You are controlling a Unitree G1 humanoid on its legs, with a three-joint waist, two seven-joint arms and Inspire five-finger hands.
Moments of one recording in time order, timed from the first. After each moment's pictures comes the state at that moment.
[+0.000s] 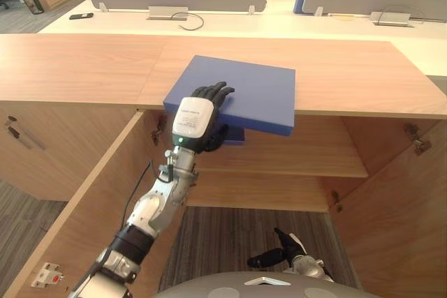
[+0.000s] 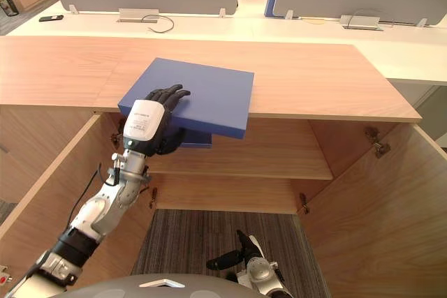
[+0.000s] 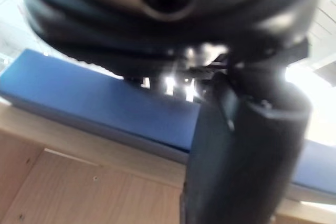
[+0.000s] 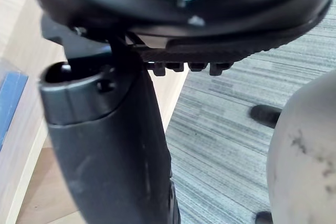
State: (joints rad) left arm -0.24 0.35 -0.39 0.13 0.97 -0.07 0.52; right arm 0.03 -0.09 0.19 1.07 -0.15 -0.06 -0.05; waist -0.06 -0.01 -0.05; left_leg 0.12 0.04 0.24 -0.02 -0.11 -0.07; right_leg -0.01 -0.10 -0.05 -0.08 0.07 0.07
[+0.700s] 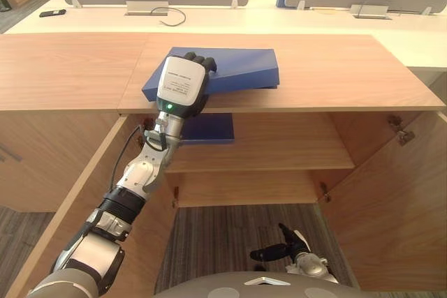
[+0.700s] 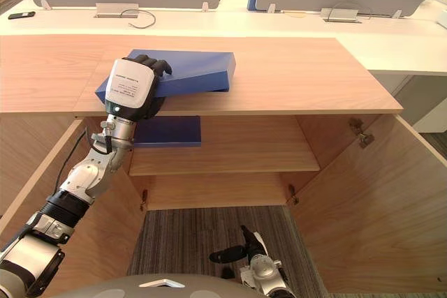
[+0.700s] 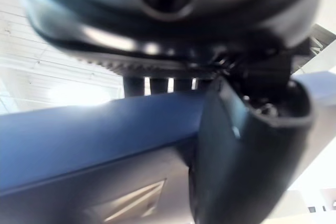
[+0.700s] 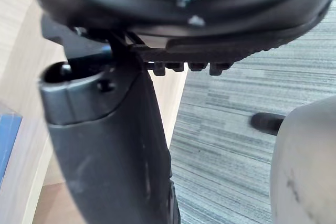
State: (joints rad) left arm -0.40 0.45 -0.39 0.12 1.10 0.03 0.56; right arm 0.03 -0.09 0.12 1.08 -0.15 -0.08 -0.05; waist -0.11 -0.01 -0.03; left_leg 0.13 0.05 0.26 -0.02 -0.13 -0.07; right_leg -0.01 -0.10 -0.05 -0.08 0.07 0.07
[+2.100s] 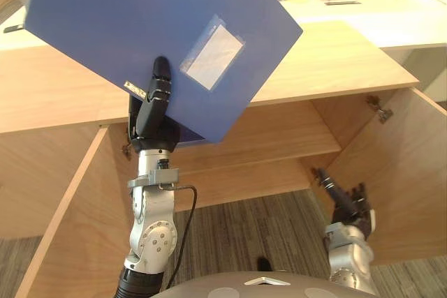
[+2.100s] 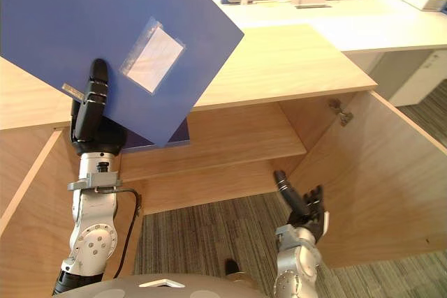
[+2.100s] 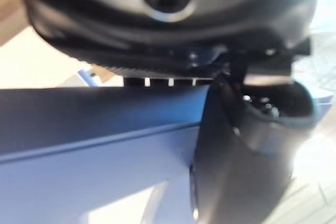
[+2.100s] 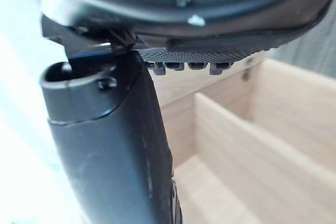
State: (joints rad) left arm 0.12 0.06 -0.19 -0.39 -0.95 -0.31 0.07; right arm 0.32 0.07 -0.28 0.01 0.69 -0.22 -0.16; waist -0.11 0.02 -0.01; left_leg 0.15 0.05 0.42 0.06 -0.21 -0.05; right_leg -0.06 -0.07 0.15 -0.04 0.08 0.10
